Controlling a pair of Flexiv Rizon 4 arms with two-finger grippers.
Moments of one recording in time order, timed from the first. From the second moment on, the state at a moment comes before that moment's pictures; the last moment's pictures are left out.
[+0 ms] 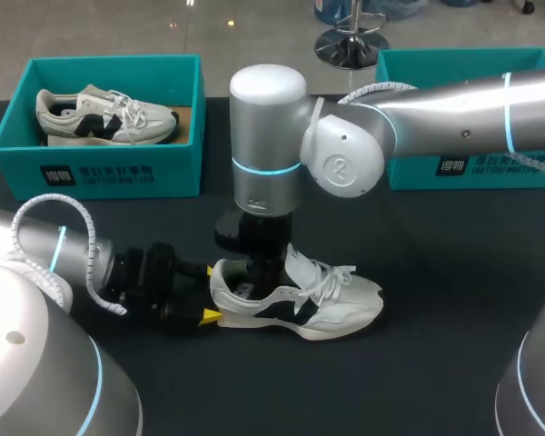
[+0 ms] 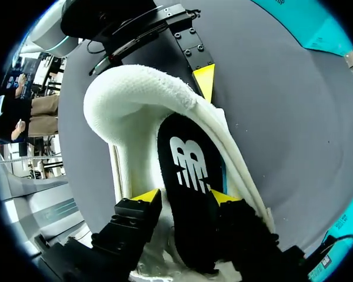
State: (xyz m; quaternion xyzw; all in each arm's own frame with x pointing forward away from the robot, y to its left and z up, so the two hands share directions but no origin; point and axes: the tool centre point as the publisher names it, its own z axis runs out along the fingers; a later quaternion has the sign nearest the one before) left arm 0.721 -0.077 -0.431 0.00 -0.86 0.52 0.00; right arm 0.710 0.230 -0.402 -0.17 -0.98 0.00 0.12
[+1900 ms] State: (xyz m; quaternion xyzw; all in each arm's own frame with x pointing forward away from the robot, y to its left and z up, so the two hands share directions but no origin) left arm 0.721 -0.077 -0.431 0.00 -0.86 0.52 0.00; right arm 0.732 0.219 -0.383 -0.18 -0.98 0.03 0.08
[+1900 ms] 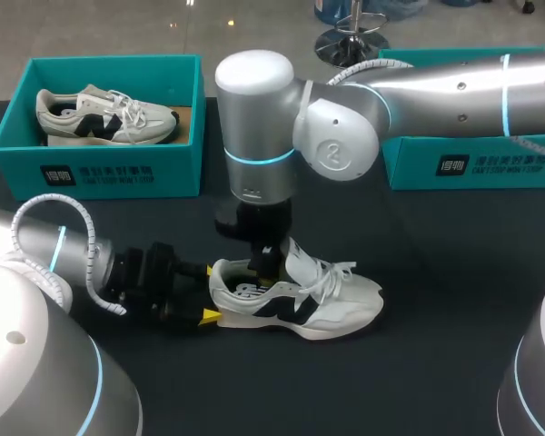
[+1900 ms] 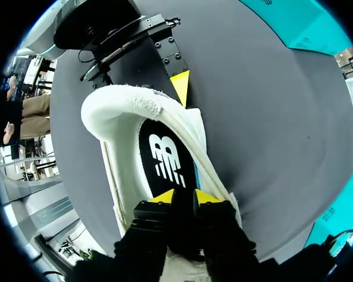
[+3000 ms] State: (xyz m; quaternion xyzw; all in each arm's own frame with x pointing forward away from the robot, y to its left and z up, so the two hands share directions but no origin) left arm 0.719 -0.074 -0.431 0.00 -0.86 0.52 0.00; right arm 0.723 0.226 -0.405 -0.18 -0.98 0.02 0.13
